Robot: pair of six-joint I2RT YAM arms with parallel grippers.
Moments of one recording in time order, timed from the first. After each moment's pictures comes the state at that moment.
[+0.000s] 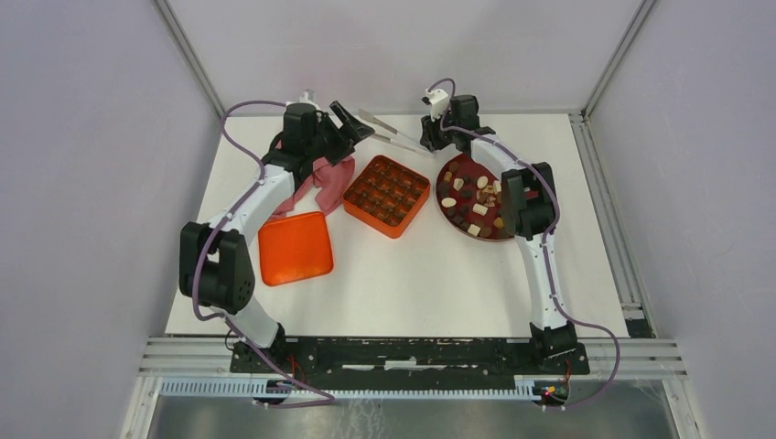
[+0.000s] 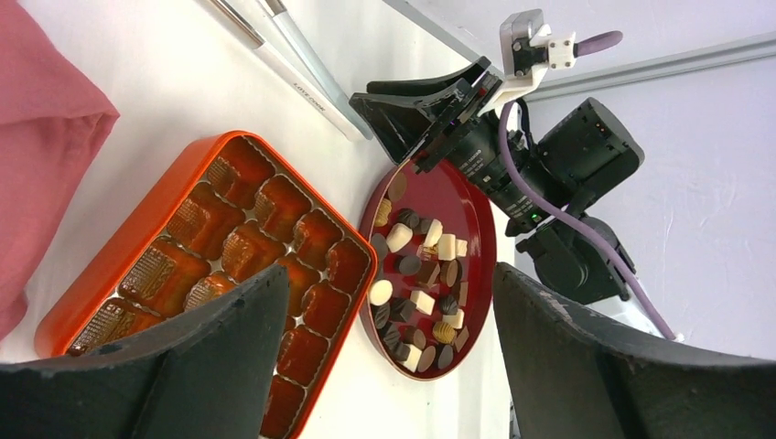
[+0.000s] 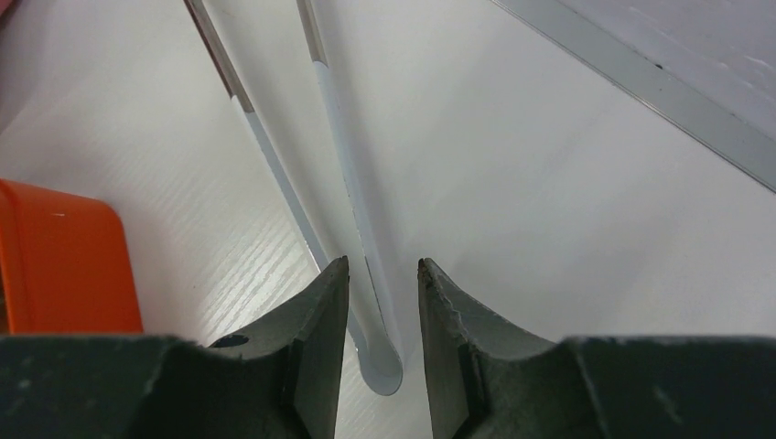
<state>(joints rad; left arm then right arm) -0.27 1.64 1.32 -0.09 0.24 -0.87 0.29 2.50 2.07 -0.14 -0.37 -0.18</state>
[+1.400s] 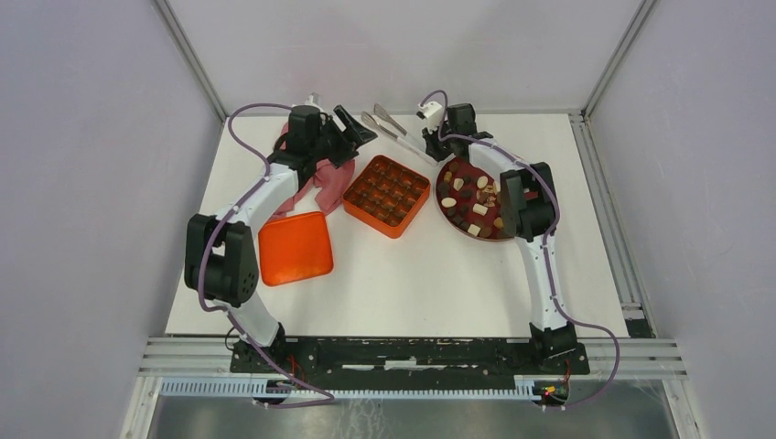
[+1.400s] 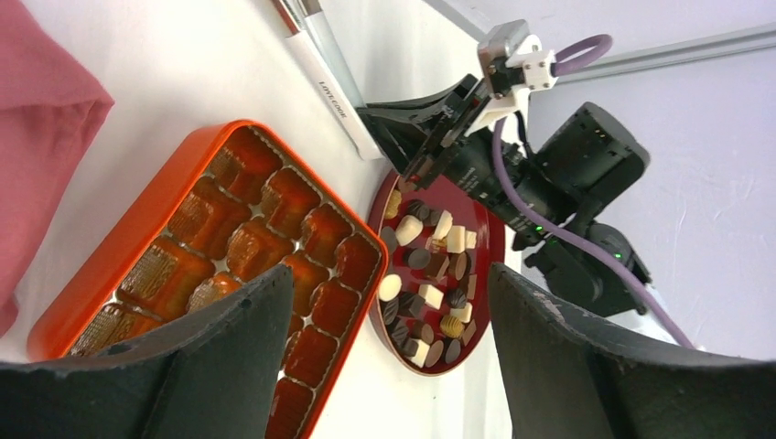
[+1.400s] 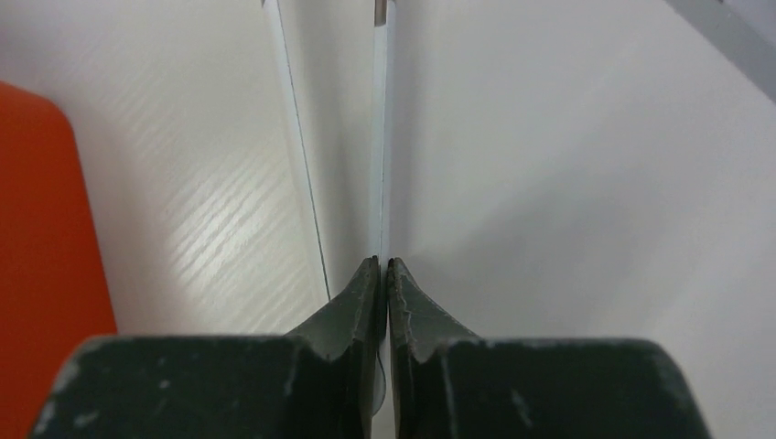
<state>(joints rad) -0.27 1.70 1.34 -0.07 0.27 -0.87 0.30 2.49 2.01 -0.18 -0.33 -0.32</state>
